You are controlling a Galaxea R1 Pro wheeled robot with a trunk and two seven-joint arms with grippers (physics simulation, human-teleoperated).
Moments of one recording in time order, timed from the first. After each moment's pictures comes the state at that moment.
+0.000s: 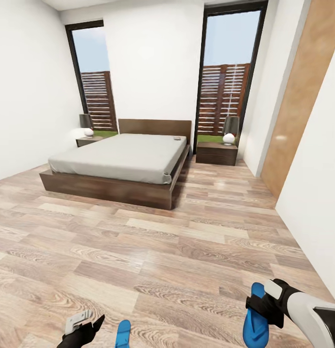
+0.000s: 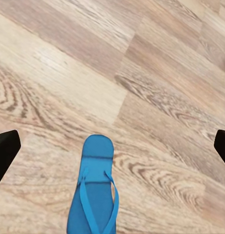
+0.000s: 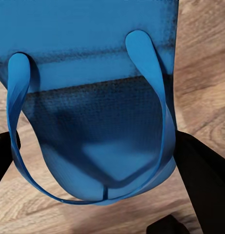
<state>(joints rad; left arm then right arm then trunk) -0.21 0.09 0.29 -0.61 0.21 0.00 -0.41 -0.84 -0.23 -0.03 0.05 -0.58 0.55 -0.20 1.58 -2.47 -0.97</state>
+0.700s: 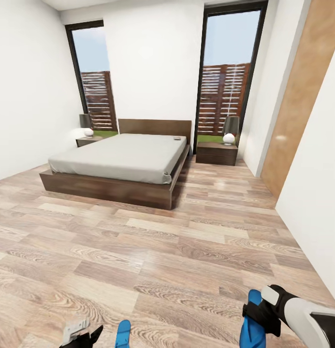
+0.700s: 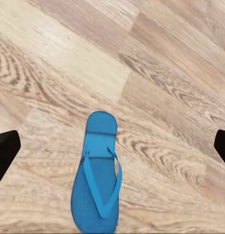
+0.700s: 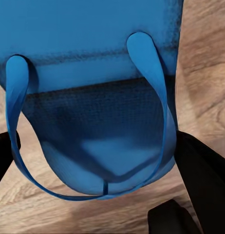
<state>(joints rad) -0.17 0.09 0.31 -0.62 0.20 0.03 -0.43 -0.81 -0.20 -0.02 0.06 -0.59 0.57 -0.20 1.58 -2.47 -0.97</state>
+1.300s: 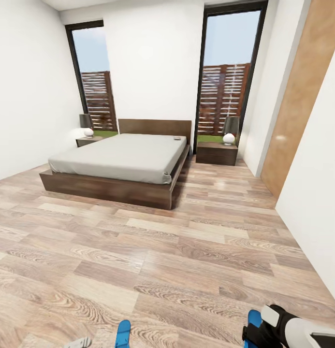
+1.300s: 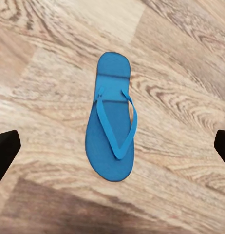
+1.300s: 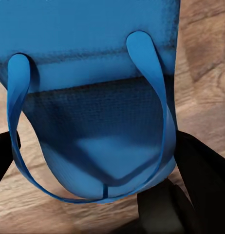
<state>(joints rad) -0.16 0.09 0.31 -0.54 0.09 0.09 -0.43 -0.71 -0.17 -0.03 0.05 -0.60 0.55 -0.20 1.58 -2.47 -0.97</state>
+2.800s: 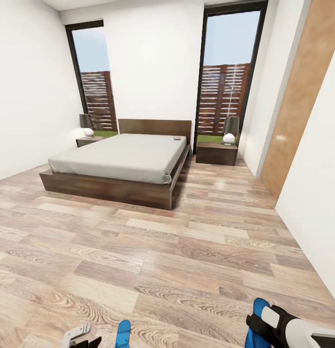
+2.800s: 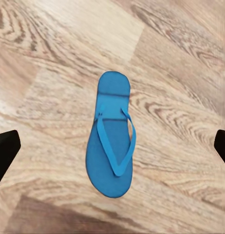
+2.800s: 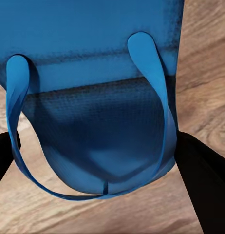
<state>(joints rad) -0.20 0.10 0.32 -0.60 0.10 0.18 -0.42 -0.71 -0.18 -0.03 0.05 -0.59 0.30 -0.20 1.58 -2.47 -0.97</state>
